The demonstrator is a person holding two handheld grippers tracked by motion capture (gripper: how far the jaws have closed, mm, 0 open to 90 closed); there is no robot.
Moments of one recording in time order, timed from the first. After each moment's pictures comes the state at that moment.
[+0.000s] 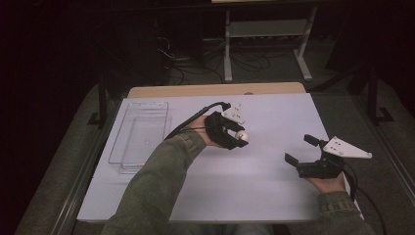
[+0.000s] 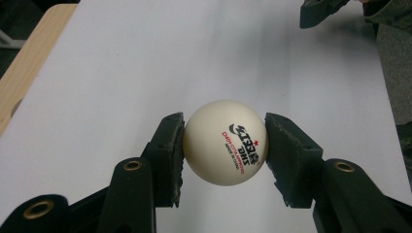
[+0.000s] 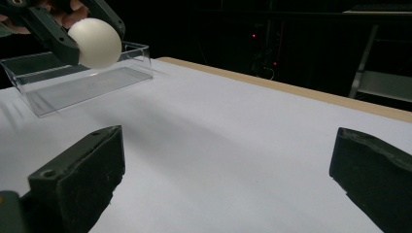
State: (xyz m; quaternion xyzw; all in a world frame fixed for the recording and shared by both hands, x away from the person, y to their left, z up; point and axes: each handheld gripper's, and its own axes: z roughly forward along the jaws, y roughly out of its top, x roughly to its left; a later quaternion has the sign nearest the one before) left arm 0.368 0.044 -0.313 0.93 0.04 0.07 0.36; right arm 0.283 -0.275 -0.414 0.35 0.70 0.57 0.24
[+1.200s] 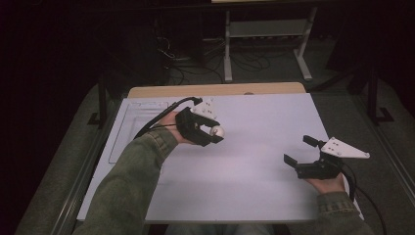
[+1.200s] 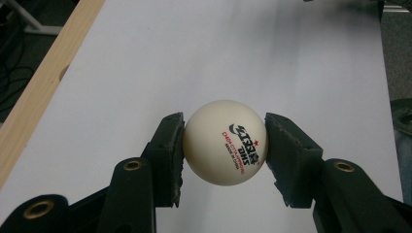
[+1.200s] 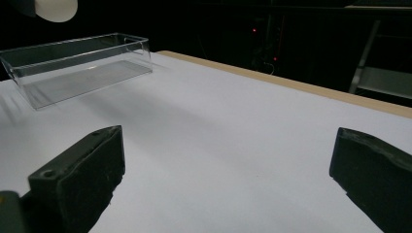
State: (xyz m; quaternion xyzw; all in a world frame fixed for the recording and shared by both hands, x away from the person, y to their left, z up) left arm 0.359 0.106 -0.285 0.93 0.05 0.10 0.34; right arm 0.283 -0.273 -0.415 0.35 0.71 0.56 0.24
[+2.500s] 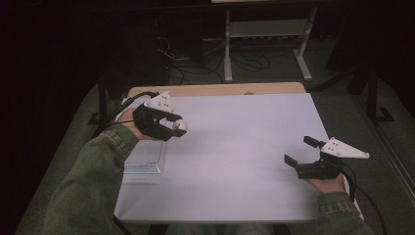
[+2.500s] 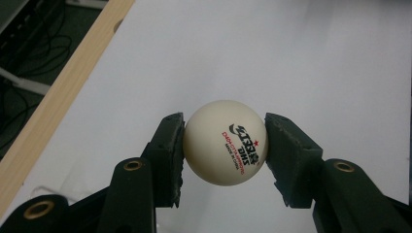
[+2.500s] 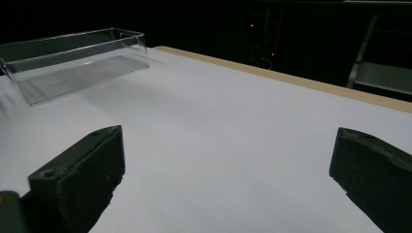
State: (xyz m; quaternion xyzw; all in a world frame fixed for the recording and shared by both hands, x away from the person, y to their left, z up) left arm 0.356 0.199 -0.265 0.93 0.12 0.13 0.32; right arm 0.283 -0.274 -0.417 0.36 0.71 0.56 0.24
